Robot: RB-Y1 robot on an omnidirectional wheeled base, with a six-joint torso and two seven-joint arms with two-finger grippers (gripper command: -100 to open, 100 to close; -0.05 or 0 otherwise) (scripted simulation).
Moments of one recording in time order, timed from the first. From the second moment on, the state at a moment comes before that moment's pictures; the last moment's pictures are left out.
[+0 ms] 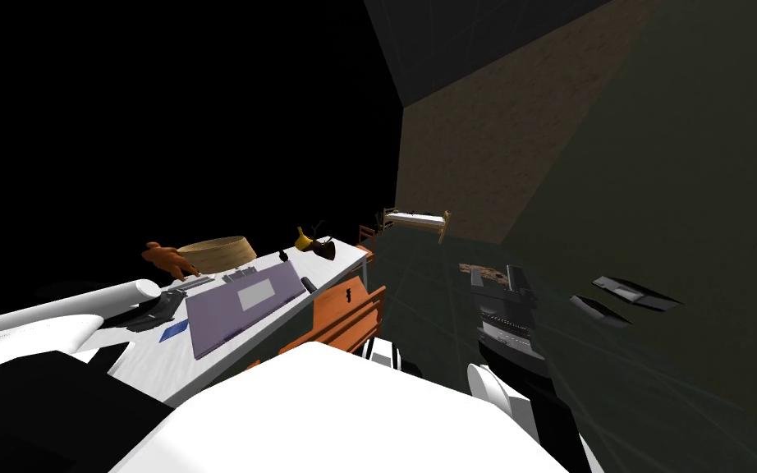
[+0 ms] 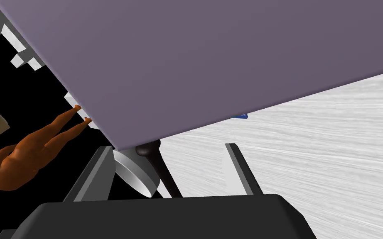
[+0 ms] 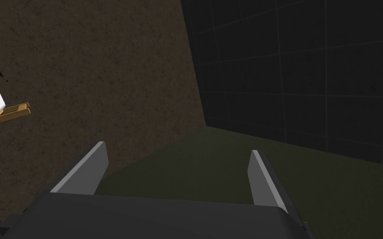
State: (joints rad) left arm 0.15 1.11 0.83 -0.65 0.76 0.82 -0.47; right arm 0.51 -0.02 -0.04 -2.31 -0.05 -0.48 -0.12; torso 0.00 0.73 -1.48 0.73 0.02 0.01
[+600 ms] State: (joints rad) left arm 0.19 1.22 0.89 -0.67 0.80 0.93 -0.49; right arm 0.51 -0.02 -0.04 -2.31 -0.05 -0.48 -0.12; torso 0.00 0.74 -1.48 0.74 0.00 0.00
